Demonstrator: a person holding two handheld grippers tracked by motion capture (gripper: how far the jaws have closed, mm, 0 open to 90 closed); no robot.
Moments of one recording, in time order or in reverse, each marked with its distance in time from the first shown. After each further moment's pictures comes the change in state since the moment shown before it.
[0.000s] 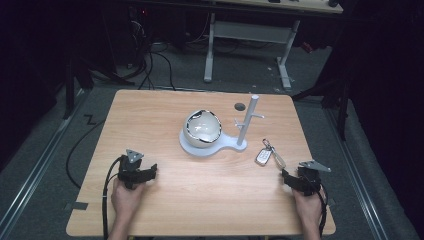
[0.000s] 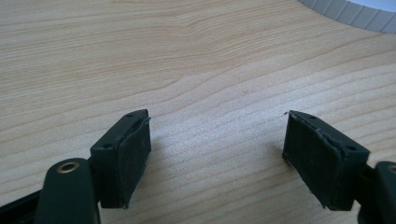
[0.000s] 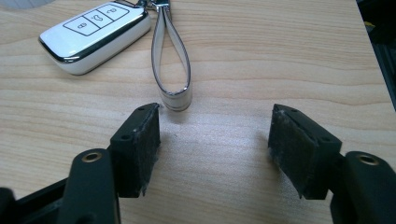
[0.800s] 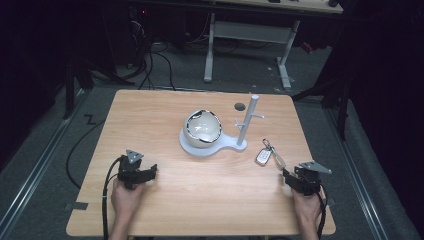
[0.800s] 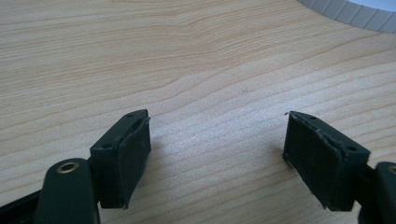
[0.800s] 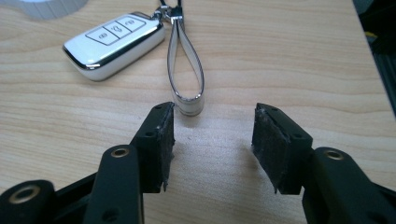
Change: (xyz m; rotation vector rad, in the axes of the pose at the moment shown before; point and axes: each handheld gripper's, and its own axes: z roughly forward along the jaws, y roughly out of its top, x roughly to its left) left arm 0.000 -0.001 -0.001 0.001 -0.004 0.001; right arm 0.004 0.000 -0.007 -0.039 0.015 -0.020
